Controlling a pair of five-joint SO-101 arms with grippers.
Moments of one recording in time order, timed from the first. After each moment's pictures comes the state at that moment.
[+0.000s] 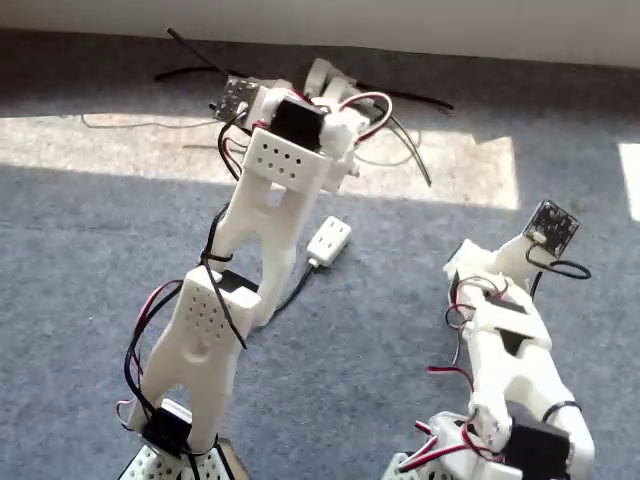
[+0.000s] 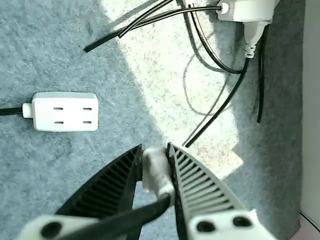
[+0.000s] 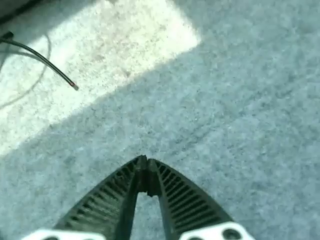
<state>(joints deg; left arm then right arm) 21.7 47.6 -79.0 99.8 95.1 8.8 -16.5 65.0 5.1 -18.1</state>
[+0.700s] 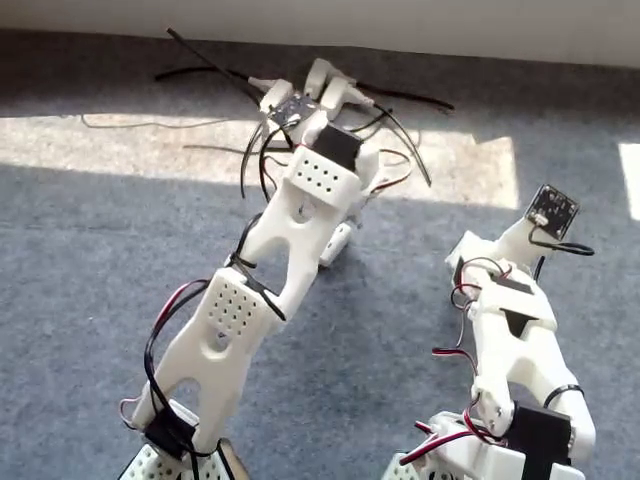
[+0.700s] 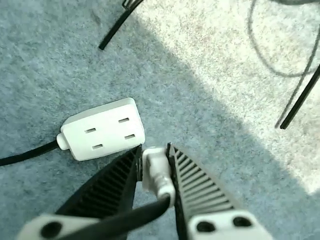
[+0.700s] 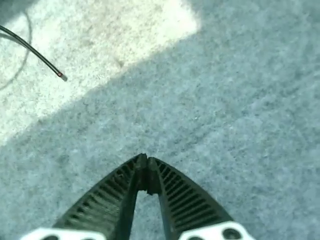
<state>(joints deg) 25.6 58.2 -76.4 100.2 74.3 8.8 -13.1 58.1 12.3 -17.6</state>
